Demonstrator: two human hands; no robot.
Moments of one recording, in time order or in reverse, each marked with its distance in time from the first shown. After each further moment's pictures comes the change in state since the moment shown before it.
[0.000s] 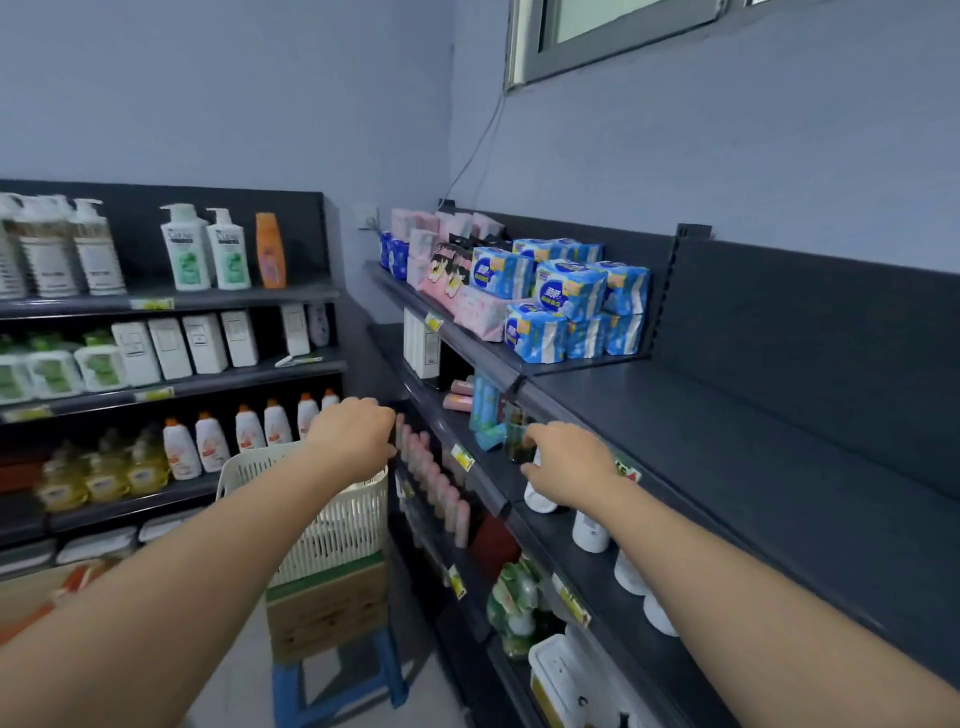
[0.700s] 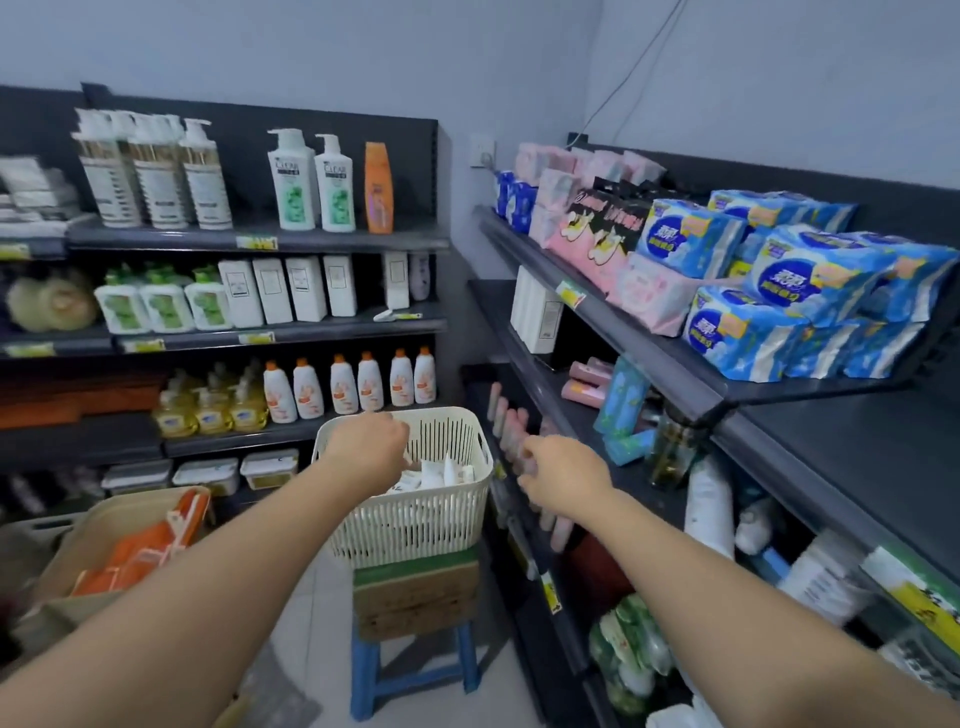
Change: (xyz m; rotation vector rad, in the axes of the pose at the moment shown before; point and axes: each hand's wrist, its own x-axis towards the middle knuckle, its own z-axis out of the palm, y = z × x) left_hand 0.100 -0.164 0.128 0.032 -0.187 -0.167; right_hand 0.191 -0.140 0.121 0.065 -0.136 -0.186
